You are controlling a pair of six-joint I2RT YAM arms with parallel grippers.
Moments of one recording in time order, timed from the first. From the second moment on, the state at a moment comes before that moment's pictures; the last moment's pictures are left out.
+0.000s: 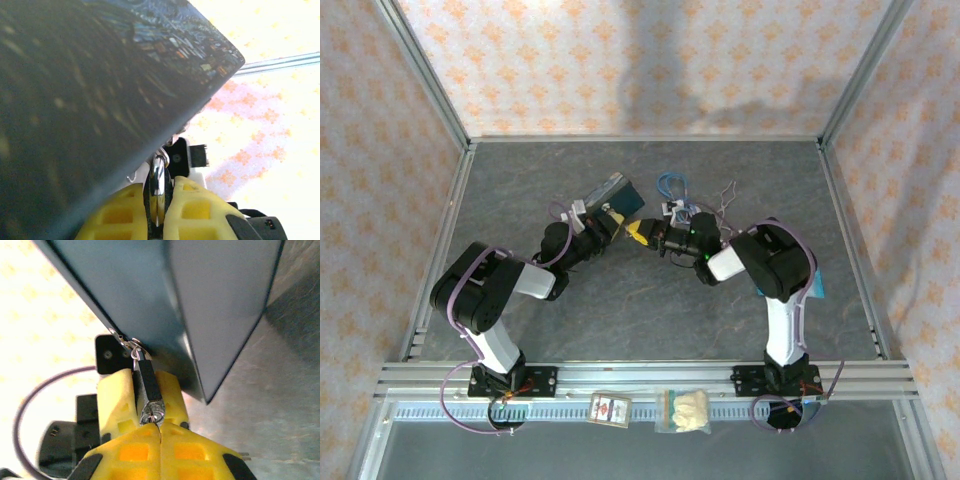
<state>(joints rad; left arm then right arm) -0.37 1.70 0.49 1.10 0.37 -1.33 0.53 2.02 0.75 1.26 -0.73 1.55</state>
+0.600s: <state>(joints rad) -0.37 1.81 0.44 1.37 0.32 -1.36 0.59 2.10 0.74 1.48 -0.55 2.09</state>
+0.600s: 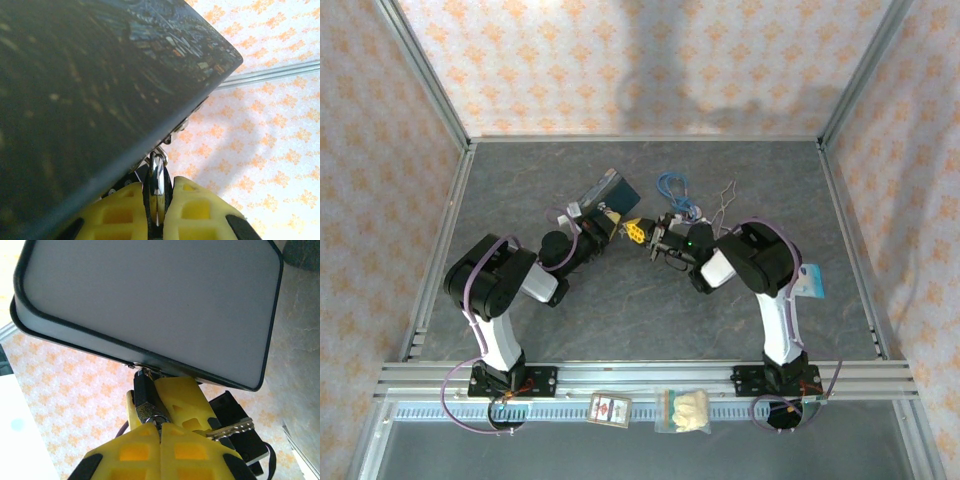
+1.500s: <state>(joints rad) -0.41 1.66 0.46 1.03 0.32 -1.20 0.59 2.09 0.73 1.48 -0.39 2.04</state>
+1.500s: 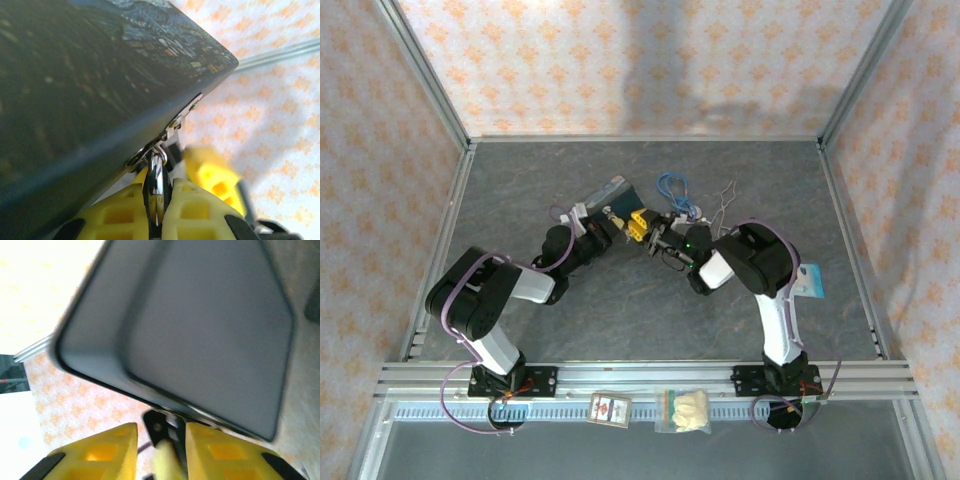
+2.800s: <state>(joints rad) -0.42 1.66 0.48 1.00 0.35 -1.28 0.59 1.90 0.56 1.27 -0.54 1.12</state>
